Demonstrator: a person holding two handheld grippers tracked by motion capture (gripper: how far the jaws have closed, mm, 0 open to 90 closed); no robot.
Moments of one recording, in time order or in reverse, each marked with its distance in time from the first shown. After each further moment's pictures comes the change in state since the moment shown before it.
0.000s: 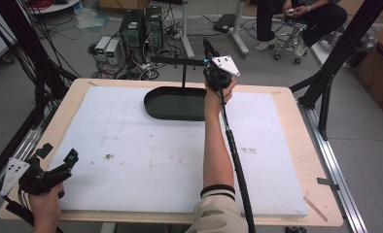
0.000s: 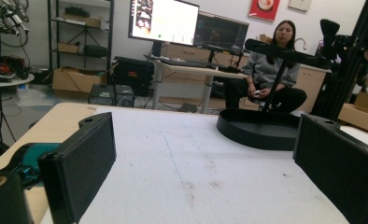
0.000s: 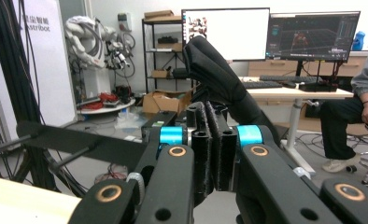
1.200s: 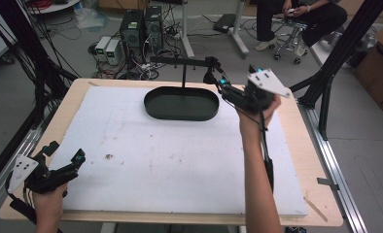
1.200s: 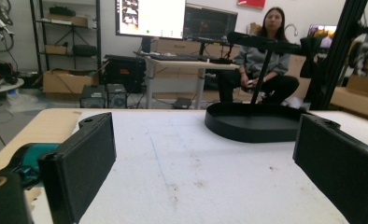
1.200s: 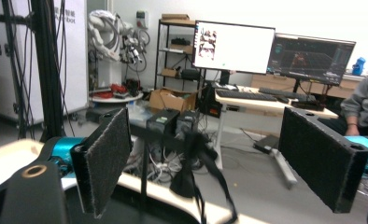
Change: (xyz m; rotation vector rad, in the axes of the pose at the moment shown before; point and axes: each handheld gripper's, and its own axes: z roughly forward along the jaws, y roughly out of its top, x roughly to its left) left arm -0.020 0.009 0.006 0.043 -0.042 0.071; right arm -0.033 0.066 -0.164 0.007 0.064 -0.114
